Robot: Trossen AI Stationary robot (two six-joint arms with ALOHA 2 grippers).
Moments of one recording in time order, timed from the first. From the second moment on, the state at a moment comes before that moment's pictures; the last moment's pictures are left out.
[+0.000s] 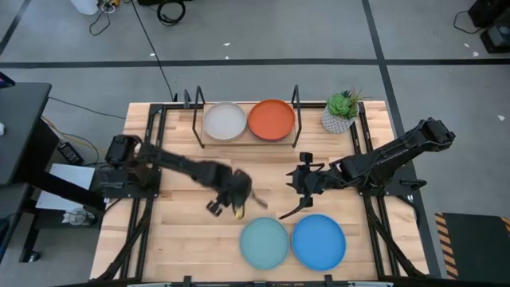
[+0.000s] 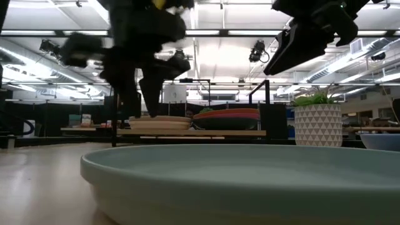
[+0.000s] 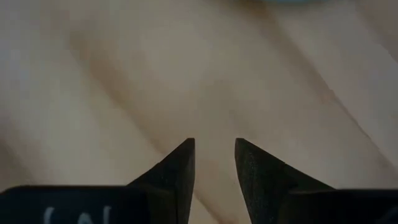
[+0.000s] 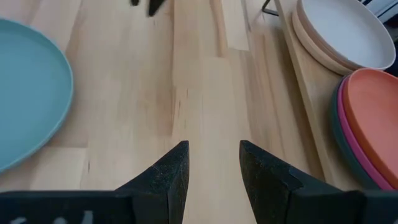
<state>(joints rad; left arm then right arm) -0.18 1.77 1.22 -0.70 0.01 0.52 0.31 1.29 0.79 -0.31 0.46 0.06</state>
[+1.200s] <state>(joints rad) -0.52 1.91 1.11 -0.11 -0.07 0.80 0.28 1.29 0.79 -0.28 0.47 -0.03</state>
